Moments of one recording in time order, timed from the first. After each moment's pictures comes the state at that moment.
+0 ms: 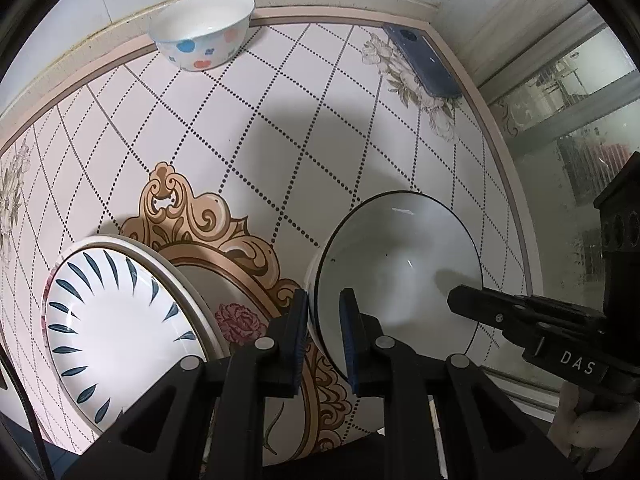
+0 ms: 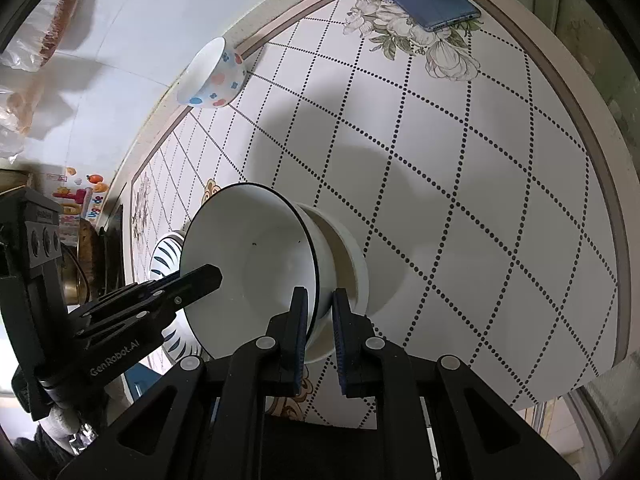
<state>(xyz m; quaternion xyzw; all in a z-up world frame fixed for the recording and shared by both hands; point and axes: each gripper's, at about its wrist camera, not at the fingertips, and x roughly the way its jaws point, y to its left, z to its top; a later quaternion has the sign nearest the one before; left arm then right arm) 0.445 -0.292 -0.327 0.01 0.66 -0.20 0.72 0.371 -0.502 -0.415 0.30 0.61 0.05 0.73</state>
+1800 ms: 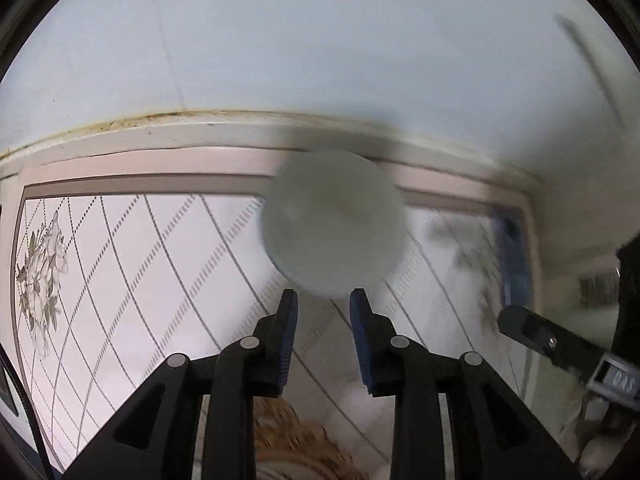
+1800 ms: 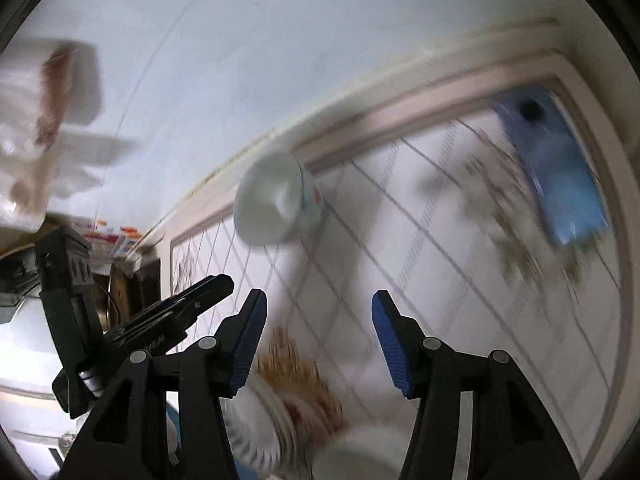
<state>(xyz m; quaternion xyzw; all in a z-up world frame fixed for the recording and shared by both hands) 0.661 -0.207 -0.315 -0.09 0.63 -0.08 0.77 0.611 -0.503 -0.370 0.29 0.58 0.11 0.75</state>
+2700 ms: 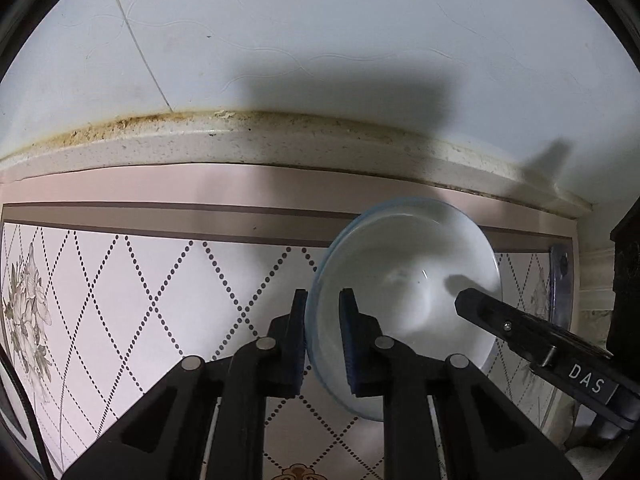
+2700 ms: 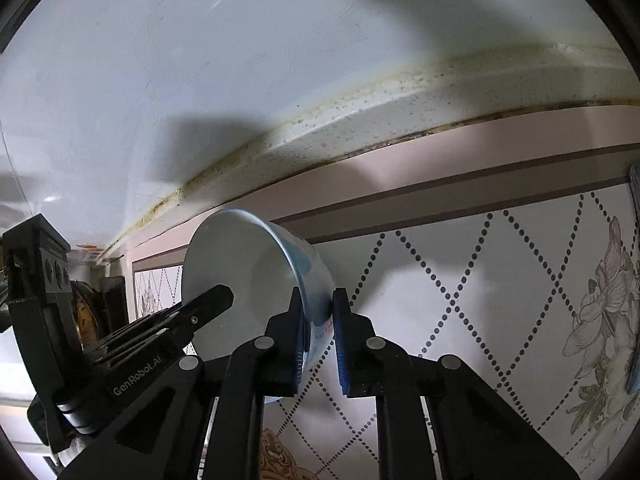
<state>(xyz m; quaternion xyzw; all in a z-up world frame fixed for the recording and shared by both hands) 0.714 -0.204 -0.369 -0.08 0.65 -0.06 0.75 0.714 -0.463 -0.445 0.27 0.62 0.10 0.73</state>
